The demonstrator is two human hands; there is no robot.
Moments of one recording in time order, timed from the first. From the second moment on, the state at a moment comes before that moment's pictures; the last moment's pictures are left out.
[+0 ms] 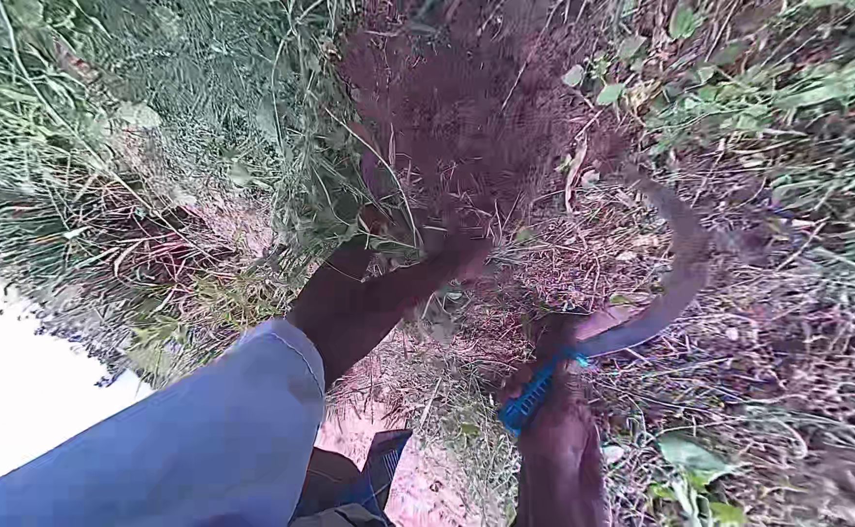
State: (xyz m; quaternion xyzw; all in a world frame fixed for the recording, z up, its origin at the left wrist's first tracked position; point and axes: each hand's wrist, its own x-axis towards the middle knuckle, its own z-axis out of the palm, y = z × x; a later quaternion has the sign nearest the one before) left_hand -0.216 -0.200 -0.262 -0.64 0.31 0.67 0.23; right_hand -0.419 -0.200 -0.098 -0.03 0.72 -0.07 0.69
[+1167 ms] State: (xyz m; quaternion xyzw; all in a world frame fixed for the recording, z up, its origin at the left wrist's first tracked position) left_hand -0.248 -0.142 -0.234 -0.78 0.11 0.60 0.16; right_hand -0.428 -0.211 -0.104 -0.12 0.69 -0.11 0.70
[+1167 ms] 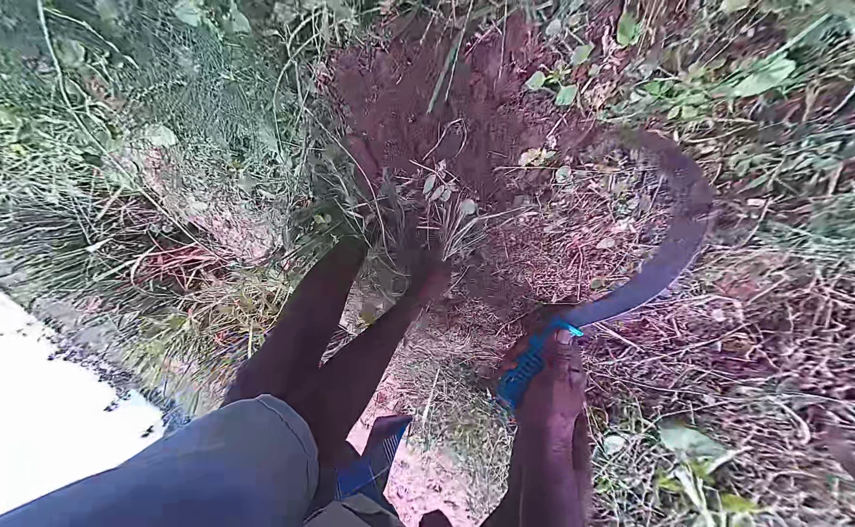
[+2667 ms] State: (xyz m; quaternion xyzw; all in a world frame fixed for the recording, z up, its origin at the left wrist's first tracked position) left_hand -0.152 -0.207 -0.296 -0.71 0.38 0.50 0.33; right_hand -0.420 -0.195 -0.102 -0.12 0.67 0.01 0.73
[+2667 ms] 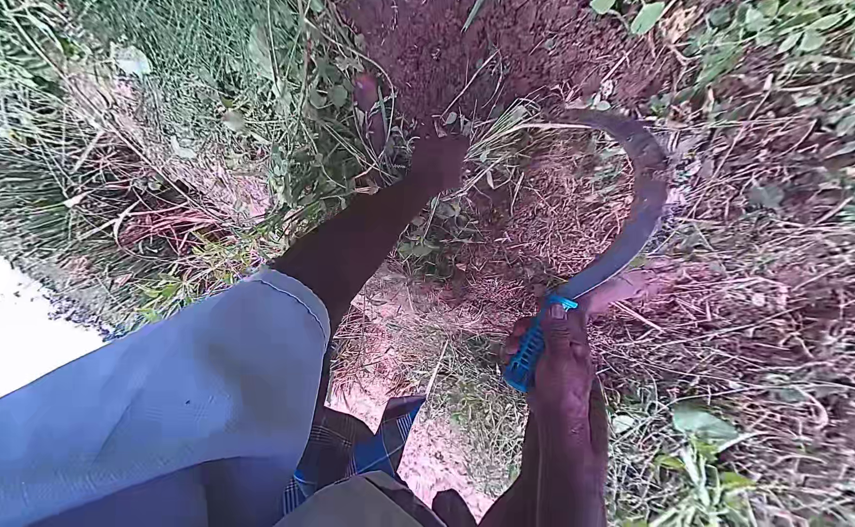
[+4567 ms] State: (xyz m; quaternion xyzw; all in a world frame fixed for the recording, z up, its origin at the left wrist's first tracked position) left_hand -0.148 -0.280 0.094 -0.89 0.08 0.45 -0.09; right_hand -0.604 -0.176 0.144 -0.15 0.85 0.12 0.49
